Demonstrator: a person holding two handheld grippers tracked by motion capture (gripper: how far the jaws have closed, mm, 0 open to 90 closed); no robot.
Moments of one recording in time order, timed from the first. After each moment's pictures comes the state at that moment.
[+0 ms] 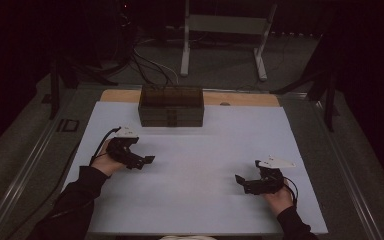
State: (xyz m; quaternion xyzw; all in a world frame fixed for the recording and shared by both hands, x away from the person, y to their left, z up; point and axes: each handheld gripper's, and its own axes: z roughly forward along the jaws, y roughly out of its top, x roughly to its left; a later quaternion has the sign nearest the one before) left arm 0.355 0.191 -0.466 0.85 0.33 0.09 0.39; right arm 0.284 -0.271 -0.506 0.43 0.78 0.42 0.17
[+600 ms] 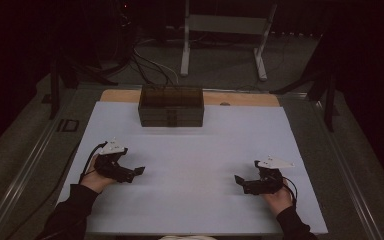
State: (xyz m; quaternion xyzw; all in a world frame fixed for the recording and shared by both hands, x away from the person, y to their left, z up) left arm 0.316 0.215 -0.488 0.83 0.36 0.12 0.41; right arm 0.284 -0.270 -0.507 0.43 0.79 0.41 0.16
